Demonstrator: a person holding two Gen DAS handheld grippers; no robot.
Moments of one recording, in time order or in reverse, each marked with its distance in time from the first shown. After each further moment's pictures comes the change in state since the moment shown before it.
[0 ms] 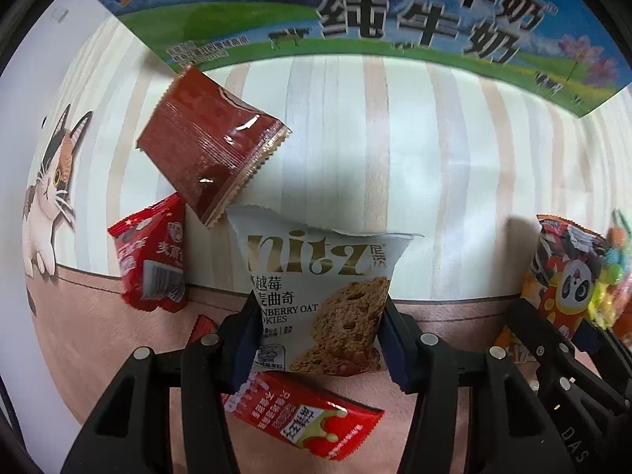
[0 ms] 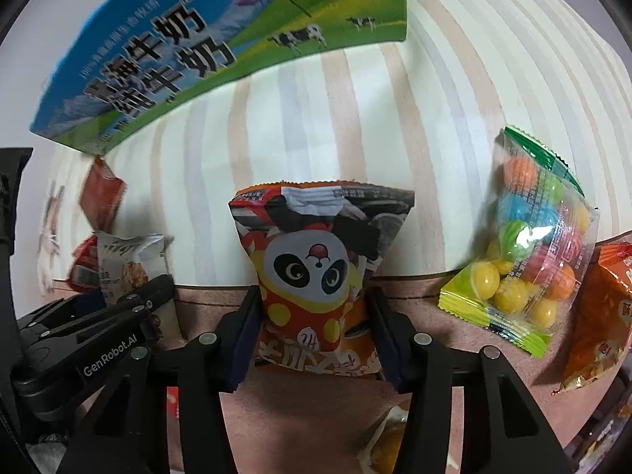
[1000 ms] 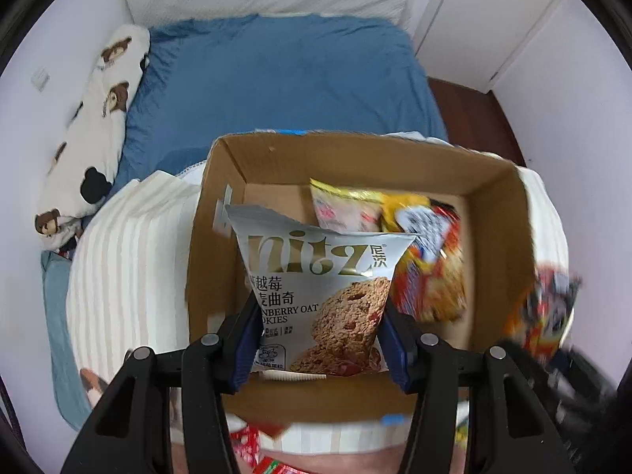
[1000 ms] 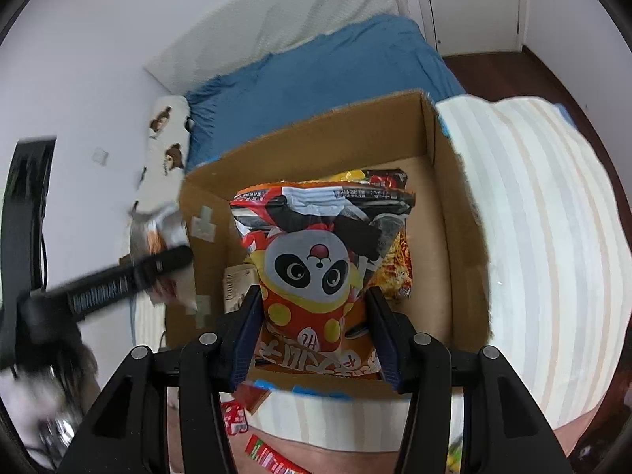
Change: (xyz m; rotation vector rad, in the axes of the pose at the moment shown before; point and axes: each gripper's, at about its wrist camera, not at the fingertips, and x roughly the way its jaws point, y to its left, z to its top) left arm -0.151 0.040 0.256 0.011 -0.131 -0.126; right arm -0.146 0.036 0.233 -0.003 -0.130 0.165
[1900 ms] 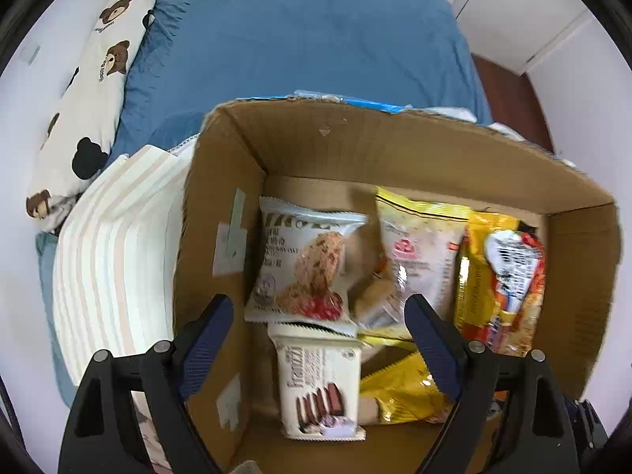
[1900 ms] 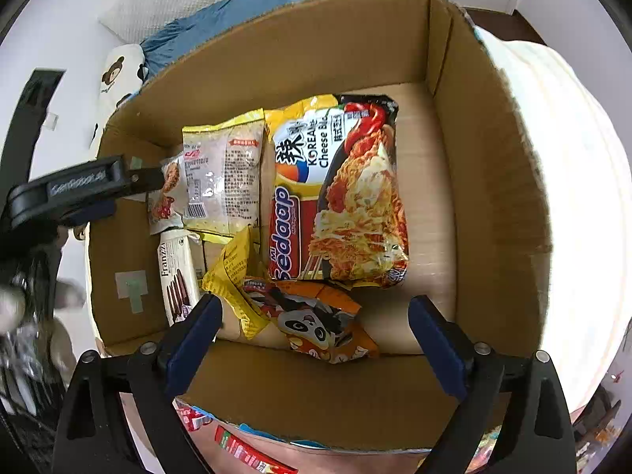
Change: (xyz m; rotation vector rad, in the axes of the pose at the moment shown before) left arm 0.093 0.037 0.031 -0.060 0.134 0.032; right arm 0.092 -0.004 0.003 0.006 0.202 -0.141
